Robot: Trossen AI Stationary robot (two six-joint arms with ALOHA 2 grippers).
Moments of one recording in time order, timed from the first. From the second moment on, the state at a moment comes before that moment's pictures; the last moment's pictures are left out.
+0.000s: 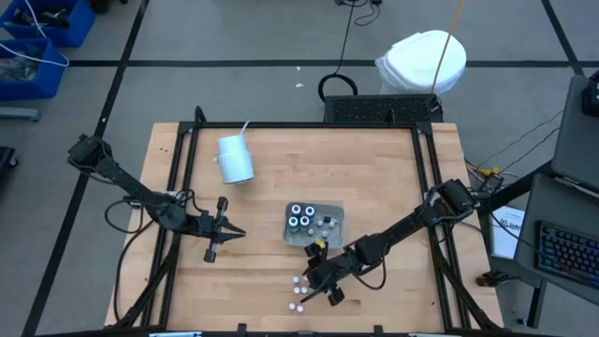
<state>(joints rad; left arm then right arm) -0.59 0.87 0.14 0.70 -0.42 0.05 0.48 1.95 1.14 0.06 0.10 -0.08</state>
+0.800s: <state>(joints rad) -0.59 0.87 0.14 0.68 -0.46 0.05 0.46 1.98 1.14 0.08 0.08 -0.10</state>
